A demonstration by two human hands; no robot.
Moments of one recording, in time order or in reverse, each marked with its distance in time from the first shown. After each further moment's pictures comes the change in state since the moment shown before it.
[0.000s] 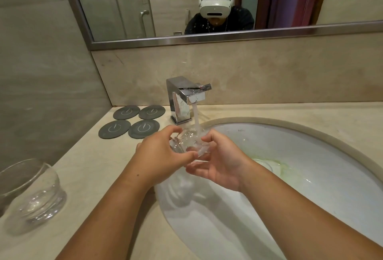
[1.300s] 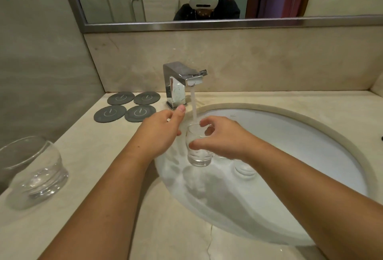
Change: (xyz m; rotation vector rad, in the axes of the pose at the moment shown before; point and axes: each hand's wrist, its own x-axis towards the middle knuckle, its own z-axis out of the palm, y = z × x) left_hand 0.004 0.000 -0.004 -0.223 -0.118 -0.035; right_hand -0.035 -0.010 0.005 -1.236 0.371 -0.324
